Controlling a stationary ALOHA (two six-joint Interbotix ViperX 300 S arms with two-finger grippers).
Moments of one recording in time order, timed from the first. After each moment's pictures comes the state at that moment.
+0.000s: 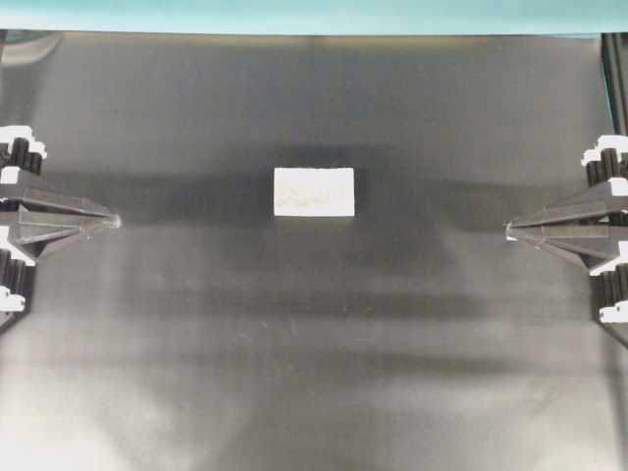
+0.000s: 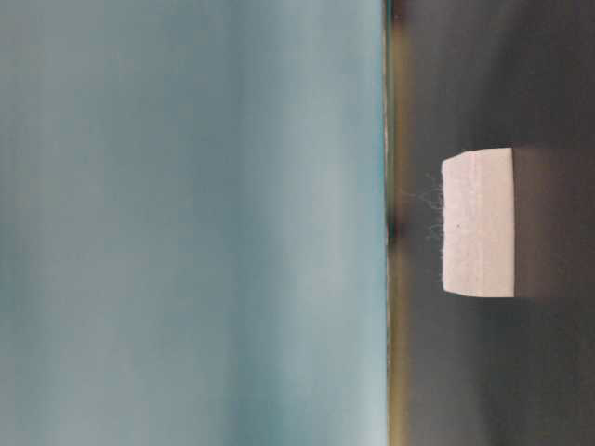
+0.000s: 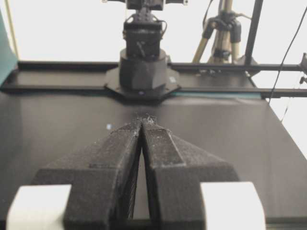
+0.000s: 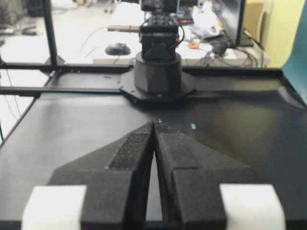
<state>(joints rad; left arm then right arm) 0.00 -0.96 1.17 0.00 -0.29 0.00 0.07 -0.97 1.18 0.00 -0.29 0.00</state>
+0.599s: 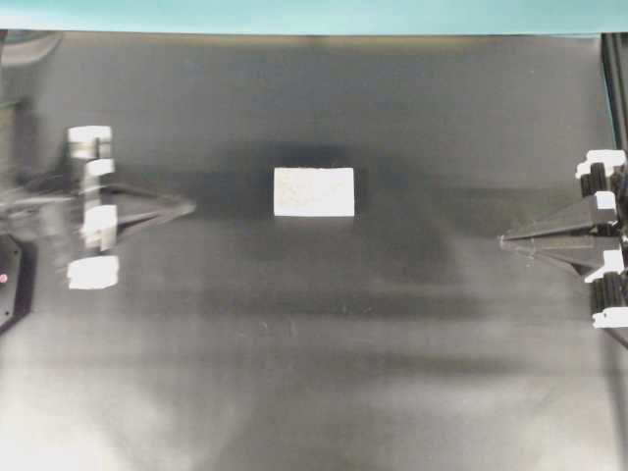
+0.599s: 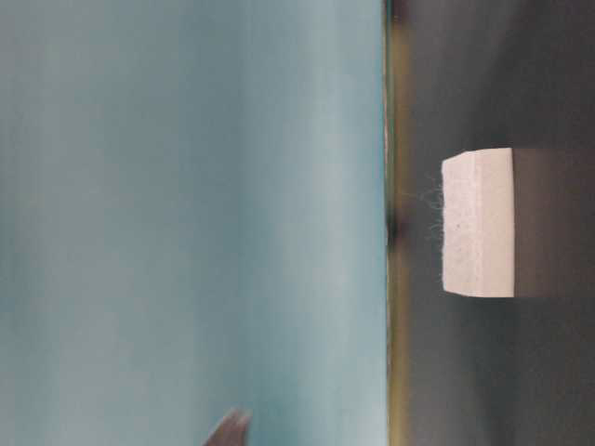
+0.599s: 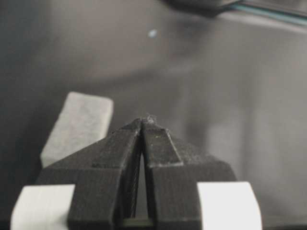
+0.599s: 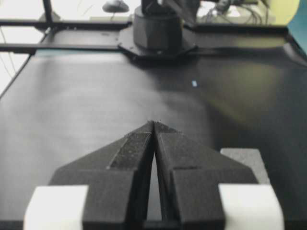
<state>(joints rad) 0.16 -0.52 1.07 0.04 -0.30 -0.17 0.07 -0.97 1.25 0.00 -0.24 0.00</state>
